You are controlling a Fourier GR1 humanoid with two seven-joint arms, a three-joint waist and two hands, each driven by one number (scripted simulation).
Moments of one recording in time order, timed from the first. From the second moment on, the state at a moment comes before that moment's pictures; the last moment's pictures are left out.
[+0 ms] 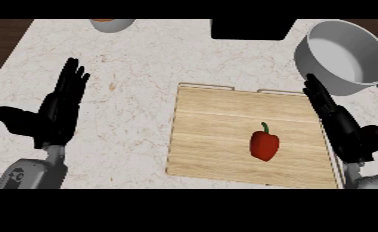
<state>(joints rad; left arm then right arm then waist) -0.15 0.37 -0.15 -1.53 0.38 0.32 -0.01 -0.05 -0.50 0.21 -1.56 -0.24 -0.13 -0.02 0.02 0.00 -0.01</state>
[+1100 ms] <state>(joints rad) -0.25 0.38 -0.09 -1.53 0.33 0.29 -0.02 -0.10 -0.96 0.06 -1.71 0.05 0.25 -0.32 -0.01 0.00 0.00</state>
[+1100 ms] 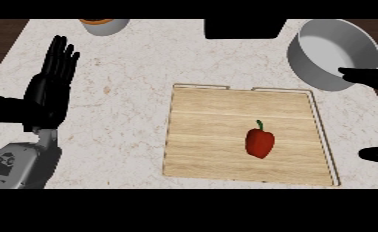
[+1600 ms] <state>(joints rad) -0.25 0.36 -0.08 -1.54 0.32 0.26 -0.01 -0.17 -0.97 0.22 -1.92 0.20 0.39 0.05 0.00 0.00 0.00</state>
